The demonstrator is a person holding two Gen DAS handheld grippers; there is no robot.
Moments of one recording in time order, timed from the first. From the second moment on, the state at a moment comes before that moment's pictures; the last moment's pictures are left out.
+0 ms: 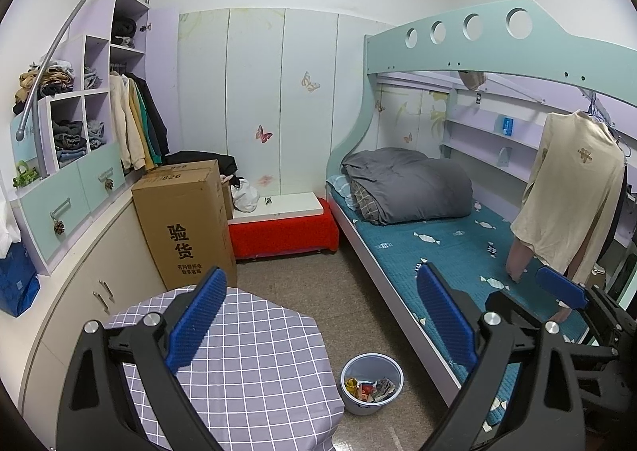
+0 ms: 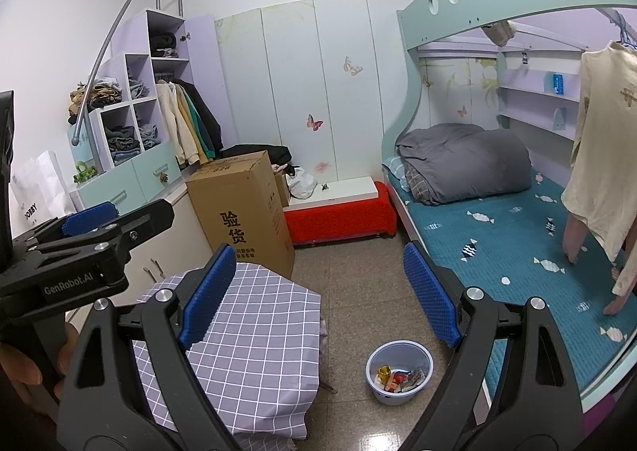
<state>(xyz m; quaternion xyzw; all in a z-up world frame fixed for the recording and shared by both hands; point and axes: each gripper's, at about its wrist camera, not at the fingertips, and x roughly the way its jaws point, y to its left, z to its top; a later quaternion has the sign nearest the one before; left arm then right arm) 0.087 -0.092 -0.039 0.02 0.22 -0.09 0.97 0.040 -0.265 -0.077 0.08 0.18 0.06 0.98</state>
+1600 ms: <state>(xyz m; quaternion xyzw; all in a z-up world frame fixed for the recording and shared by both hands) 0.093 -0.090 -0.044 0.02 0.22 -0.09 0.97 0.053 -0.265 -0.083 0.09 0.19 0.06 0.98</state>
